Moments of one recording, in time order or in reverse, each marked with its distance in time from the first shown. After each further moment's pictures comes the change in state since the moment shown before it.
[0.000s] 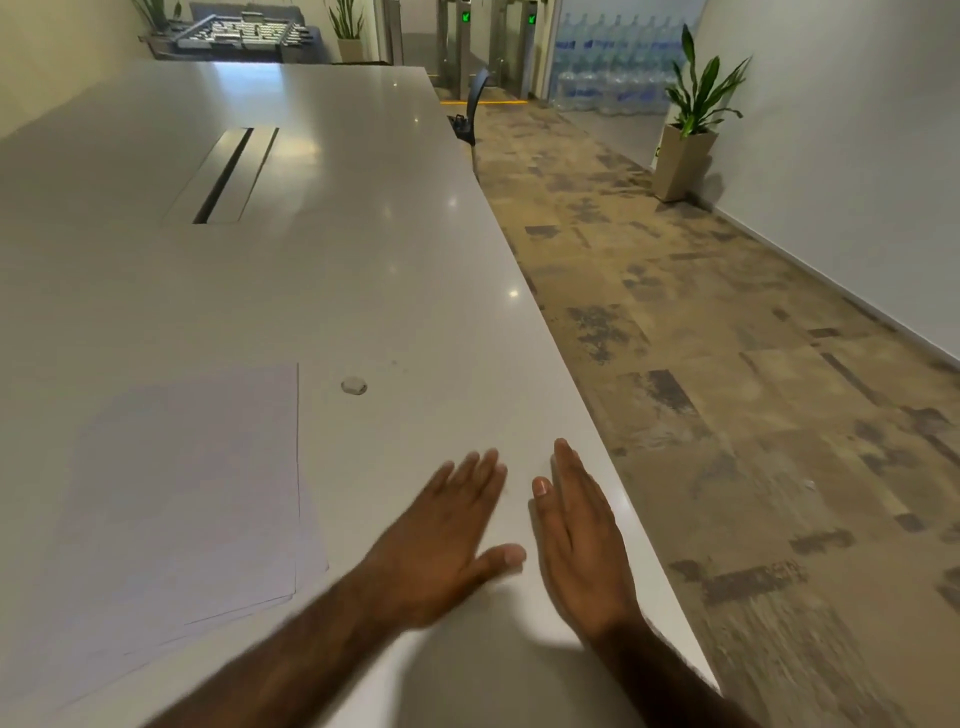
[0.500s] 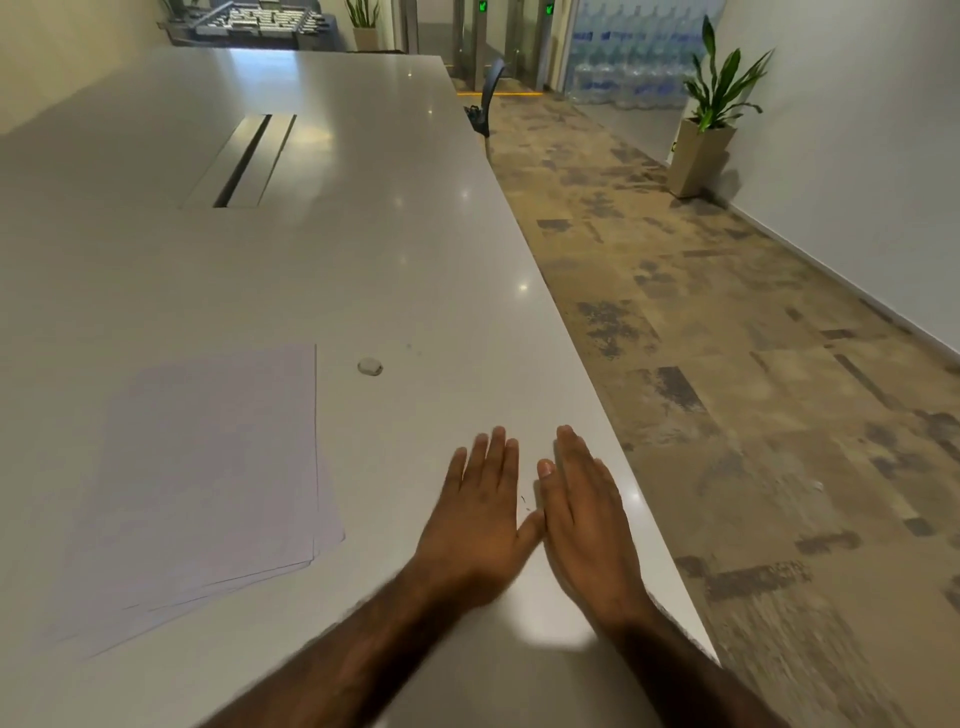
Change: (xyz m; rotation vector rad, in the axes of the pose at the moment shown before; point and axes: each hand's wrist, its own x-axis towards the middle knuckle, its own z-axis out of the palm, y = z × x) left_hand 0.009 0.054 -0.008 -0.031 -0.035 -0.304; right_hand -0.001 -0.005 -0.001 -0.086 -0.054 -0.034
